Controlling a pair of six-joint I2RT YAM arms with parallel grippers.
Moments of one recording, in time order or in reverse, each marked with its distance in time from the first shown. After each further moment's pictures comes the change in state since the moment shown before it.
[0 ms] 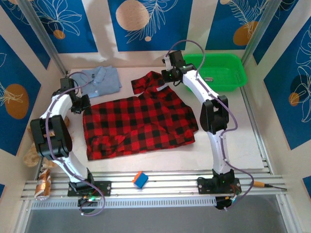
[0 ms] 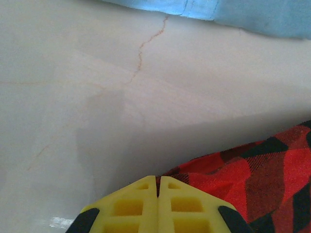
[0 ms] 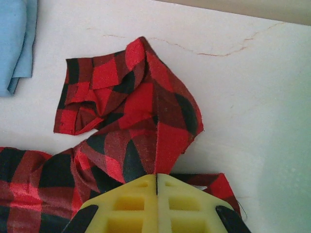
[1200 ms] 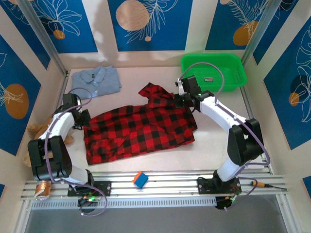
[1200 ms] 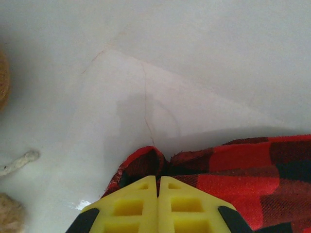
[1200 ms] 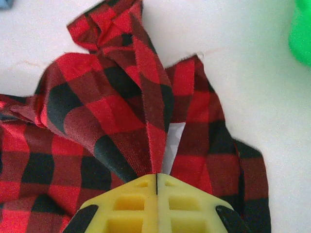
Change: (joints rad) left arm -0.028 -0.299 -0.370 0.081 -0.177 -0.038; right arm 0.031 -0.659 -0.938 0.234 0.087 0.084
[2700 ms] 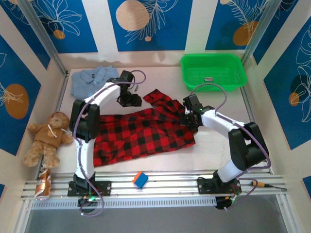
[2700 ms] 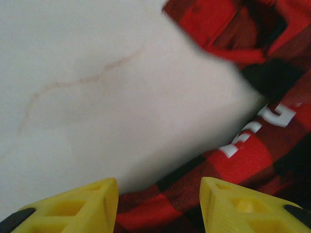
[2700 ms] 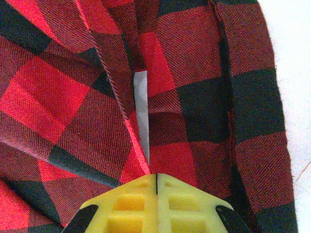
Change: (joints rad) left arm -0.544 0.686 0.818 -0.296 0.209 0.005; right arm -0.008 -0.055 -0.286 -0.001 0.026 0.193
